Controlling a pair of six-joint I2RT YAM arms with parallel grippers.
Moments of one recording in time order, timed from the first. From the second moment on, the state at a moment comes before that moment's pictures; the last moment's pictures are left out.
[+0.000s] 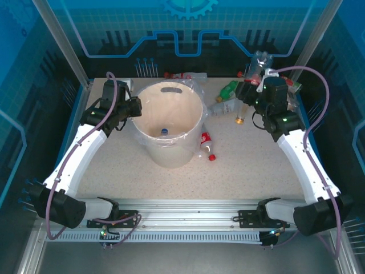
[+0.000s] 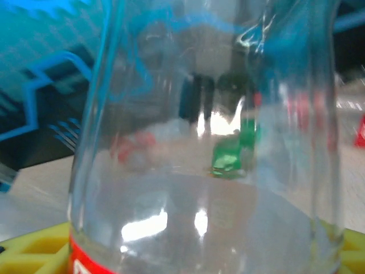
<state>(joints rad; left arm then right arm) -0.24 1.30 1.35 -0.72 -0.05 -0.35 0.24 1.22 1.34 -0.46 0.09 0.42</state>
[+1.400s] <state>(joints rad) -0.30 1.31 1.35 -0.68 -0.08 -0.32 0.78 1.67 1.50 -0.49 -0.08 0.18</state>
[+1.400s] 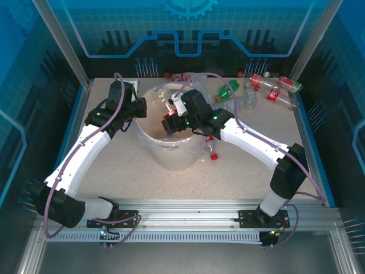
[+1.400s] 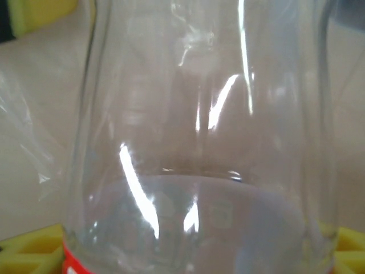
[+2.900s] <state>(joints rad) -0.31 1.35 1.41 -0.75 -0.08 -0.30 0.29 1.30 1.45 -0.73 -0.09 0.26</state>
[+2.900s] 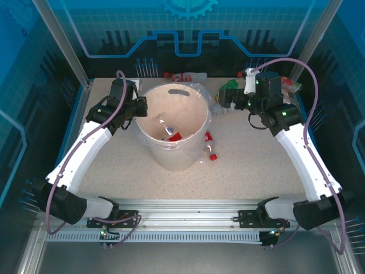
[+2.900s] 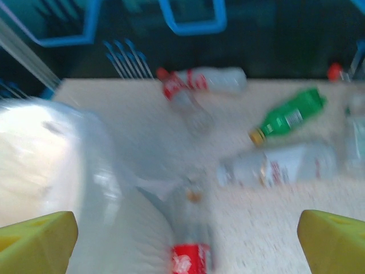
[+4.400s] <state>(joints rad) 0.16 1.08 1.29 -0.96 0.01 -0.24 0.54 2.03 1.47 -0.74 0.09 0.33</state>
